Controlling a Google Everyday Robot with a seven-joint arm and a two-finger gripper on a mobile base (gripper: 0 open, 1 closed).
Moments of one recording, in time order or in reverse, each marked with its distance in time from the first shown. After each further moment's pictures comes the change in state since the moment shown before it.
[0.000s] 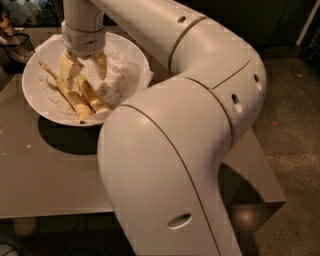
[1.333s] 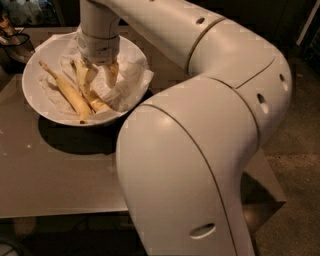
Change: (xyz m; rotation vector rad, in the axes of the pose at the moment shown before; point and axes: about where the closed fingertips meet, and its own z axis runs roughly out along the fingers) arm 0.029 -0.019 0.007 -0.006 0.027 0.077
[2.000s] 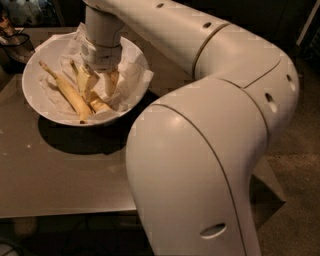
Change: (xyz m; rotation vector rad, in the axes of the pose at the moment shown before) arm 0.008 0.004 0.016 -0.067 0.004 0.031
